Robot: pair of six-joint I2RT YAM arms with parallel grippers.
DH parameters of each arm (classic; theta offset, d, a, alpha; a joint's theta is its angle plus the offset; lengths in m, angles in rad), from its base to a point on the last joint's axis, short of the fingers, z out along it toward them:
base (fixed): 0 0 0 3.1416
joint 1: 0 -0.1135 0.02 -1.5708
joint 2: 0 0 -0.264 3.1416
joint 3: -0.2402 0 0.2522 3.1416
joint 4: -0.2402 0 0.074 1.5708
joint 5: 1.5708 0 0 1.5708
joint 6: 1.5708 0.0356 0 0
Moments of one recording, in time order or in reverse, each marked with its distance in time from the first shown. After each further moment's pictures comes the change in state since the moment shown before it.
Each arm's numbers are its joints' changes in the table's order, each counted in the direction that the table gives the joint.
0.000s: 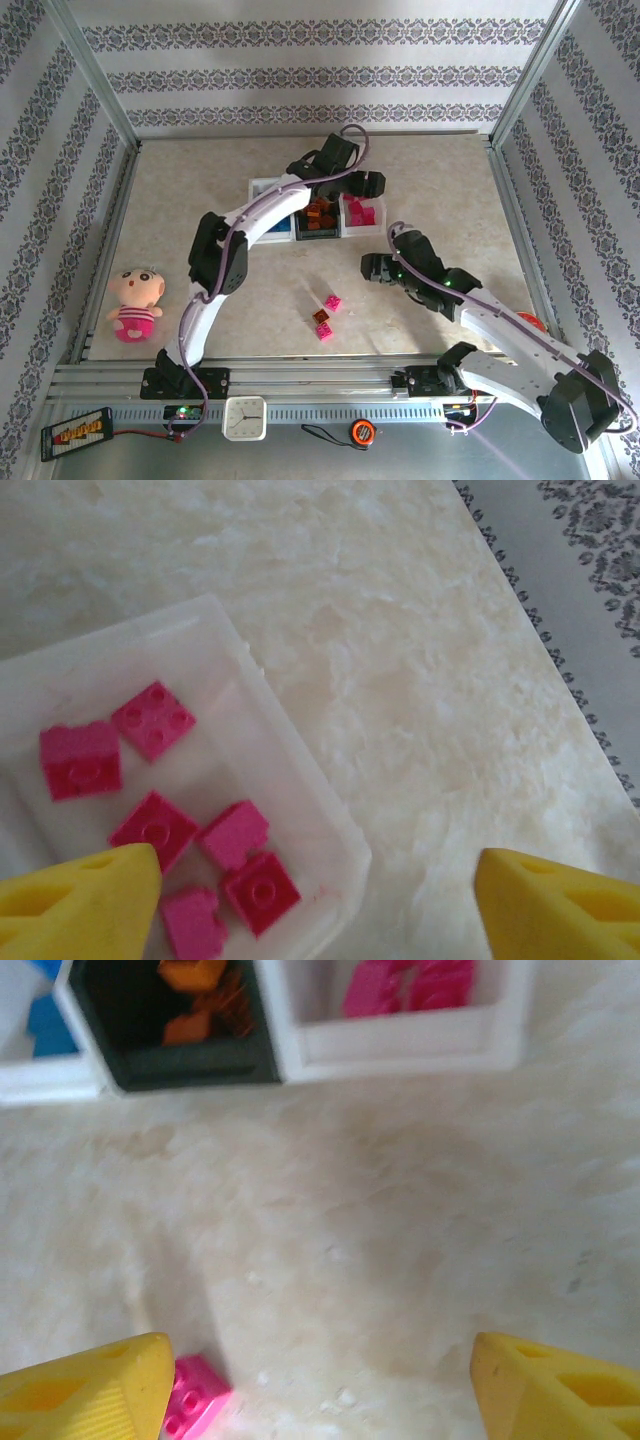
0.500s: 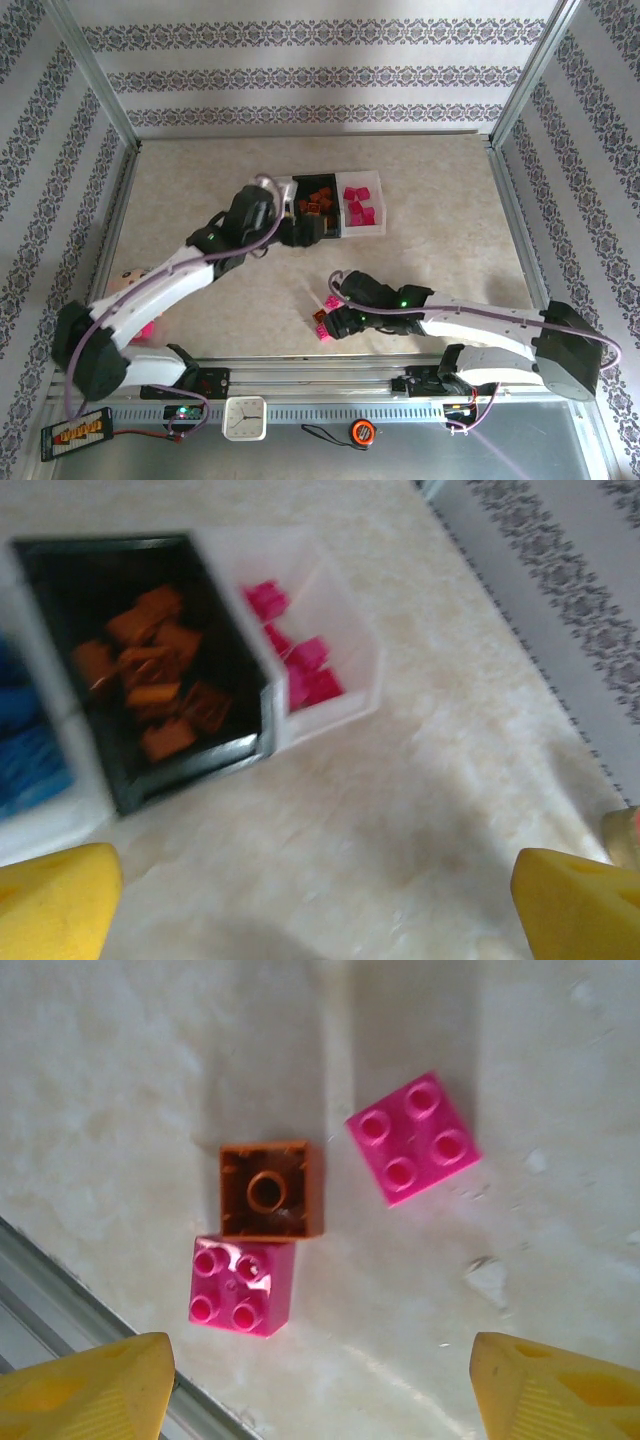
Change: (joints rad) left arm -0.003 0.982 1.043 0.209 -0.156 -0.044; right arm -0.451 -0.220 -0.001 -0.029 -0.044 0.036
